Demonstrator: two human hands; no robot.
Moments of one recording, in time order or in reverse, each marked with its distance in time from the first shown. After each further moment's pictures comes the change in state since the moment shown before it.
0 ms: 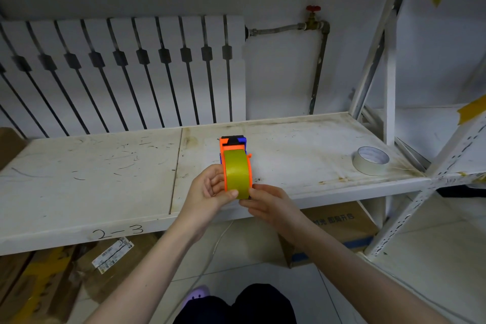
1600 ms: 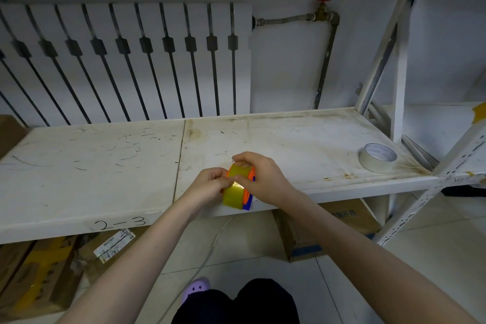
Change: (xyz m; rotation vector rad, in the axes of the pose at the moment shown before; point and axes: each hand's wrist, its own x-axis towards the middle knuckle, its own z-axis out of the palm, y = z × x) left_hand 0.033 -0.013 -0.016 0.320 -0.037 -0.407; right_hand 0.048 -0.026 0.013 -0.966 0.162 -0.450
